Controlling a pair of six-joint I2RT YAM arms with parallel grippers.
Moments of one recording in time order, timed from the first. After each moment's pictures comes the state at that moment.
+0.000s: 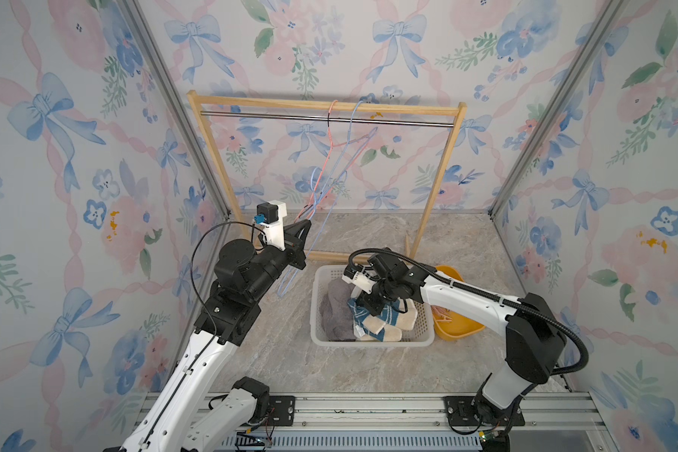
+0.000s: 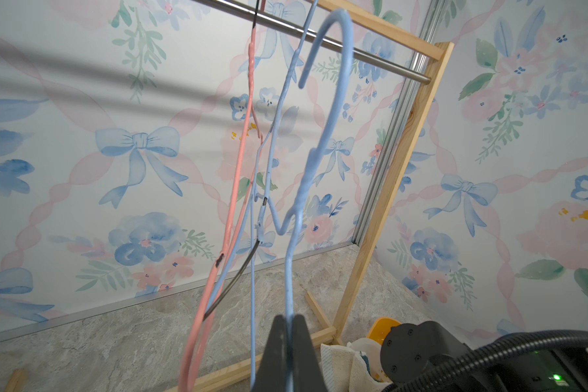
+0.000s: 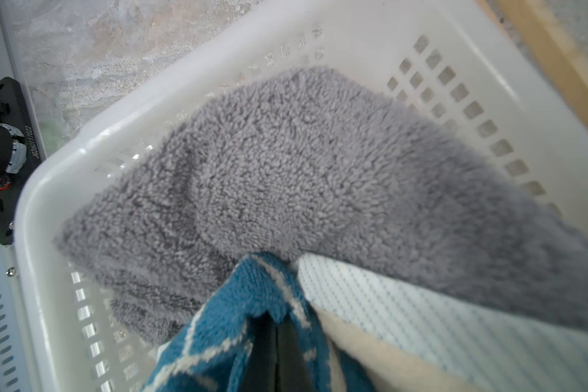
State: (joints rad) left arm -0.37 0.89 1.06 -0.12 0.16 -0.19; right arm 0.80 1.72 1.27 -0.58 -0.30 -0.18
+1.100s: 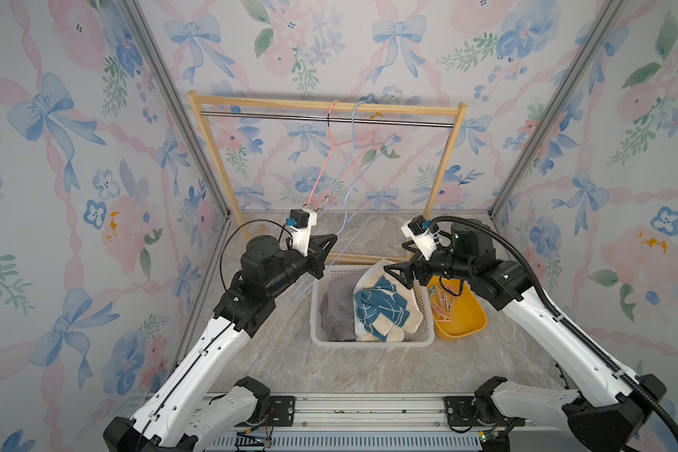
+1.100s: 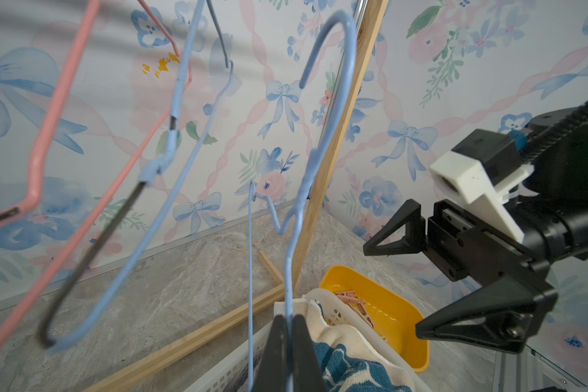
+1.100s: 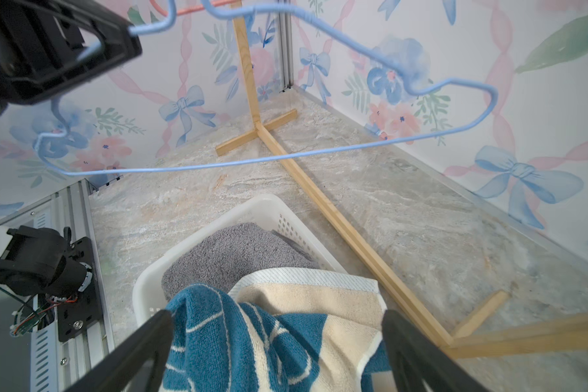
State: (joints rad) left arm -0.48 0.99 1.04 -0.13 0.30 -0.18; right arm 0.53 1.19 1.26 -0.55 -0.41 -0.11
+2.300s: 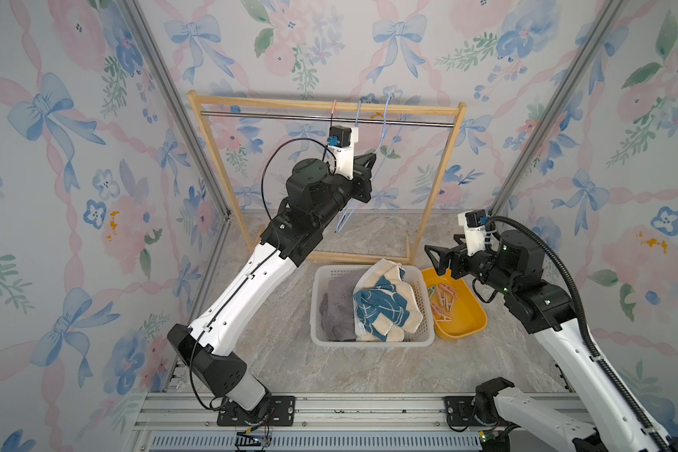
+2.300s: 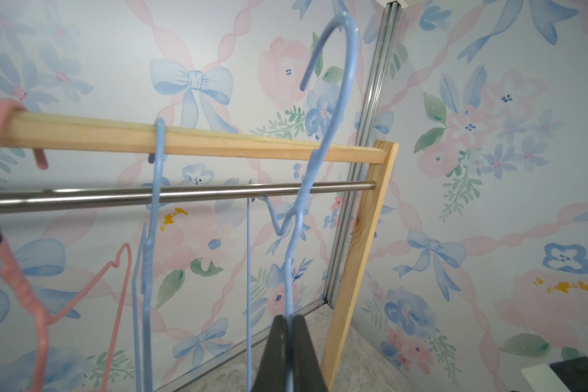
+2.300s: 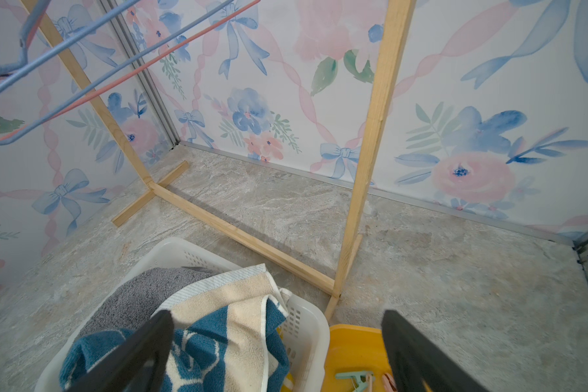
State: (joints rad) left arm -0.64 1.58 1.88 -0.15 0.01 -0.14; right arm 0.34 0.97 1.16 -0.52 -0.16 0.05
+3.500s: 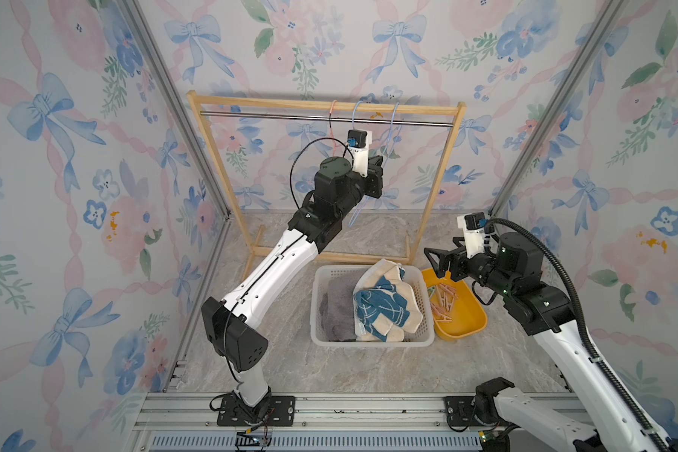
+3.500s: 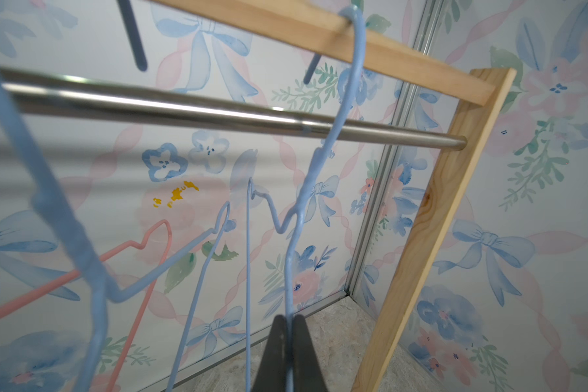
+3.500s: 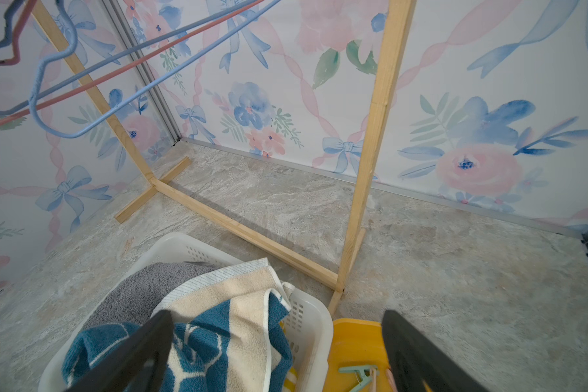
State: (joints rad) left arm -0.63 1.74 1.93 -0.10 -0.06 -0.14; right arm 0.34 0.96 1.13 -0.52 -0.17 0.06
